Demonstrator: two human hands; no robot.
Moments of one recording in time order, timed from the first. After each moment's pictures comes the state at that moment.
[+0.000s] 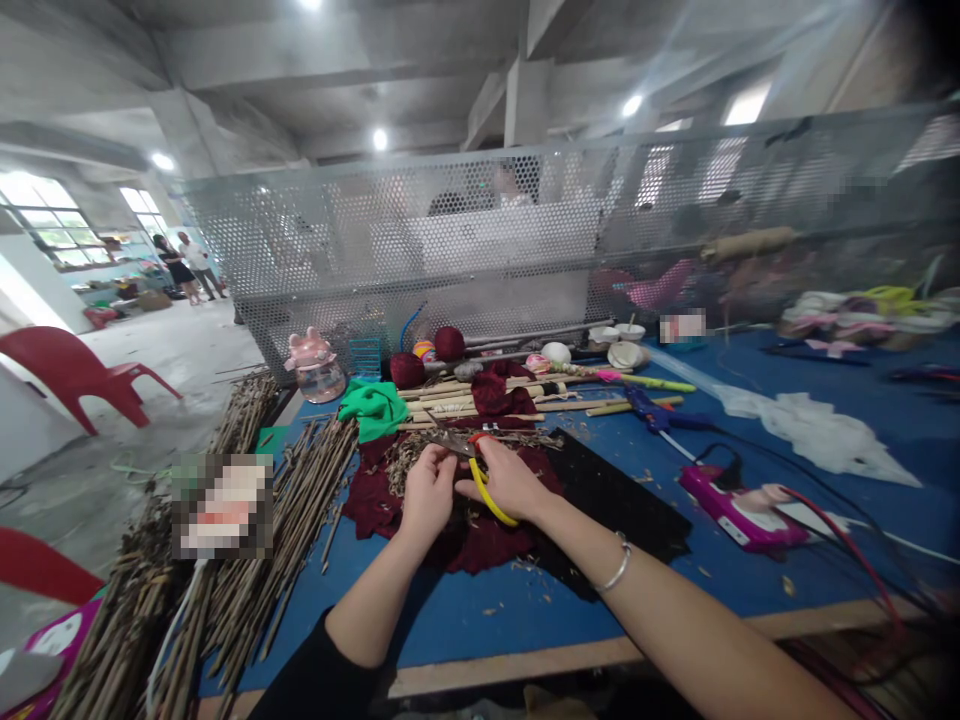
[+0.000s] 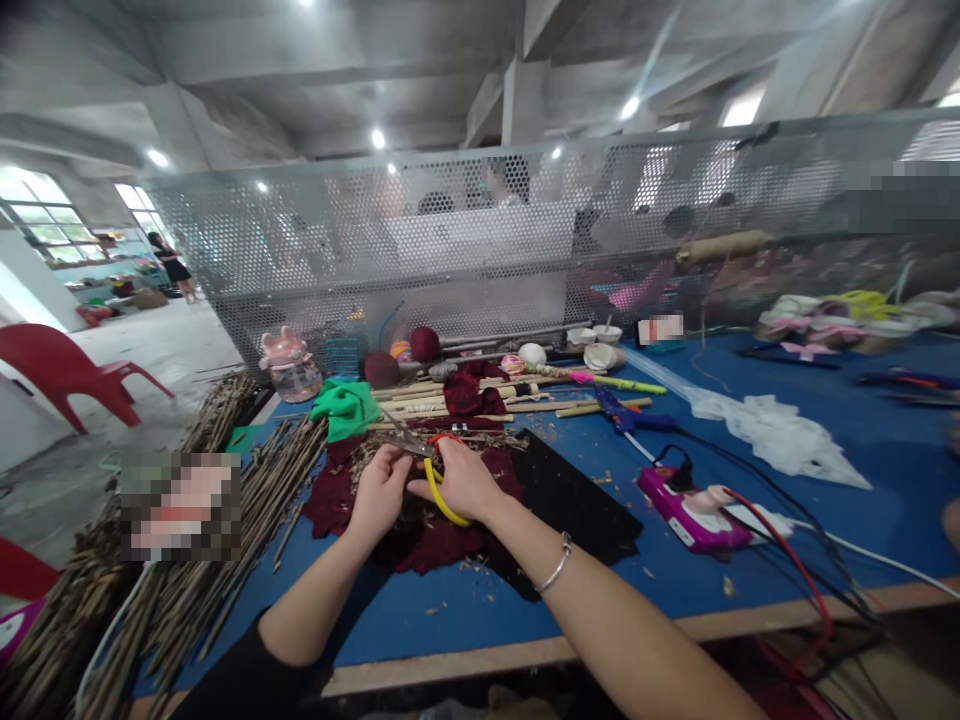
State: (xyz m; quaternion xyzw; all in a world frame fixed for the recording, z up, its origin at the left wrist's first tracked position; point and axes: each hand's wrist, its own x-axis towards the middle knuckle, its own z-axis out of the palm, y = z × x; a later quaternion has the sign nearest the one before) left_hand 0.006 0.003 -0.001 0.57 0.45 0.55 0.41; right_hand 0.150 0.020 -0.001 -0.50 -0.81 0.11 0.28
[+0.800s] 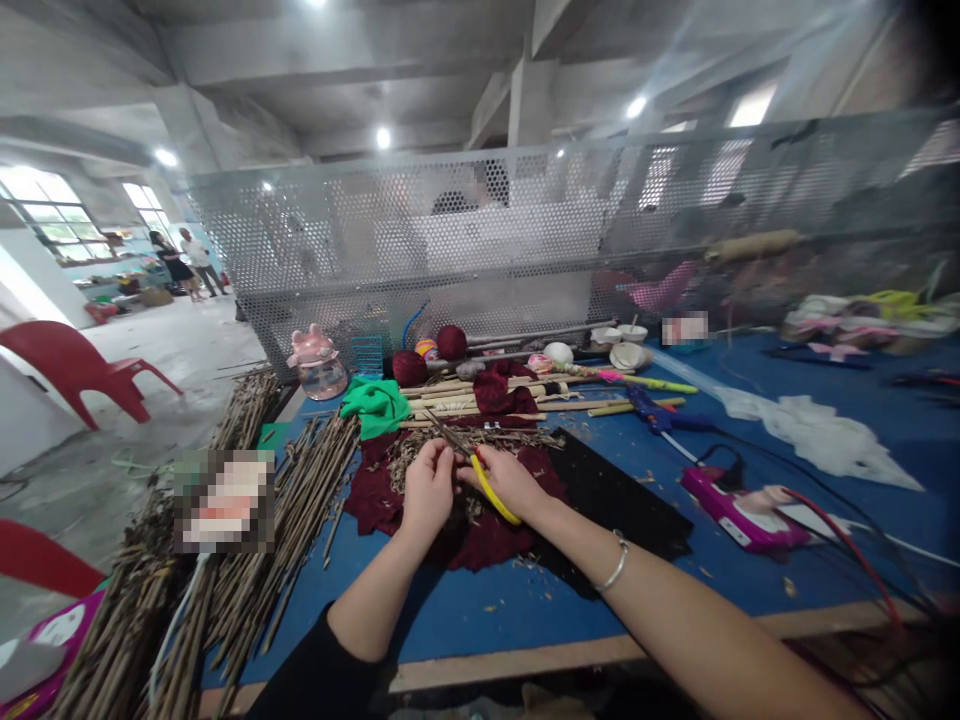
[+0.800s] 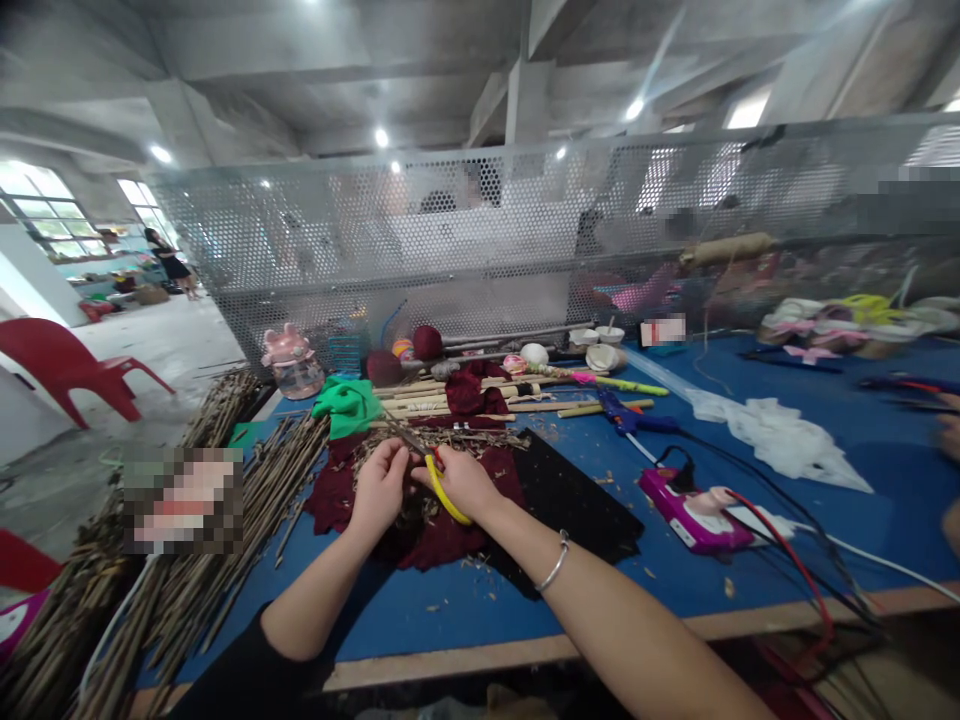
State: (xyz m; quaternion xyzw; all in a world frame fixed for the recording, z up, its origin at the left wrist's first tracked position) left_hand 0.007 0.000 0.000 0.53 0.49 0.55 0.43; right_hand 0.145 0.020 -0.004 -0.53 -0.78 0.18 0.26
